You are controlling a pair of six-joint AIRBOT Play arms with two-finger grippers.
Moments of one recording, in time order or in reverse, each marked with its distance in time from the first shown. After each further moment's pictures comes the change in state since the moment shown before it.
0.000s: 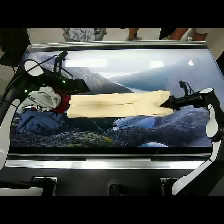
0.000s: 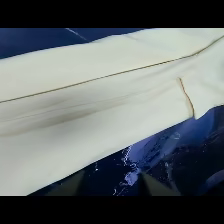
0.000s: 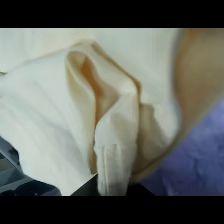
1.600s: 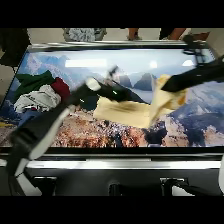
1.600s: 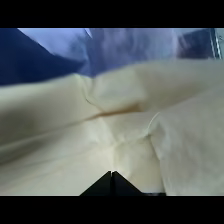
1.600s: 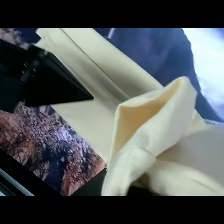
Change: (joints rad) left arm -0.329 -0.340 0.232 -0.267 0.270 -0.011; right arm 0.332 0.676 0.002 -0.276 0.060 0.140
